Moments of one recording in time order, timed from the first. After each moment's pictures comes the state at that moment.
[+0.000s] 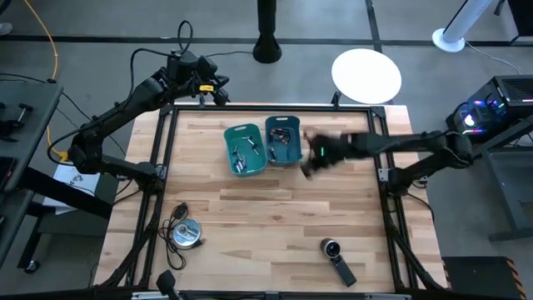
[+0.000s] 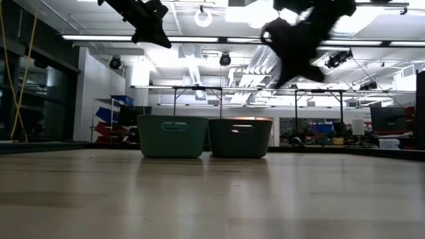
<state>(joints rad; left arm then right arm) 0.74 1.30 1.31 -0.47 0.02 0.08 -0.13 1.34 0.99 -0.64 0.03 0.78</state>
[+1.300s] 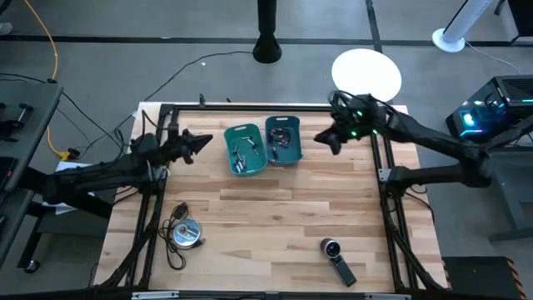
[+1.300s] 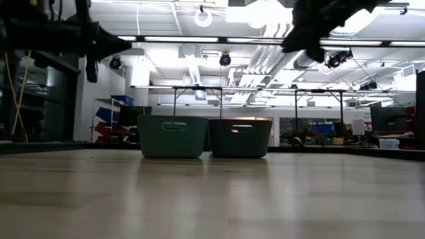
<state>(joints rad) 0.36 0.42 0.17 0.34 -0.04 -0.67 -0.48 1.05 0.96 -0.53 -0.34 0.37</state>
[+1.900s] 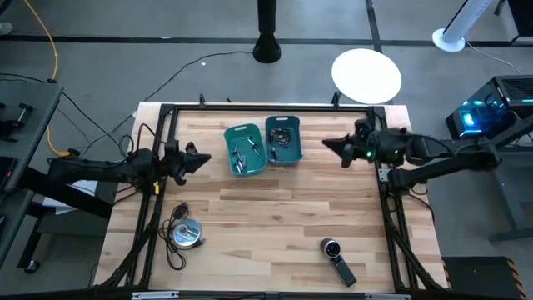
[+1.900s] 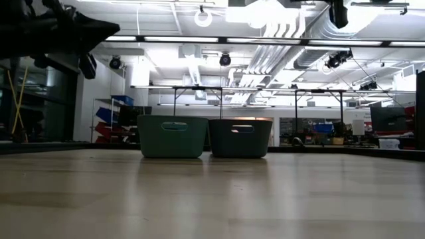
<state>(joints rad) 0.04 0.35 0.01 0.59 -0.13 -0.58 0.09 0.83 0.90 -0.32 0.40 0.80</state>
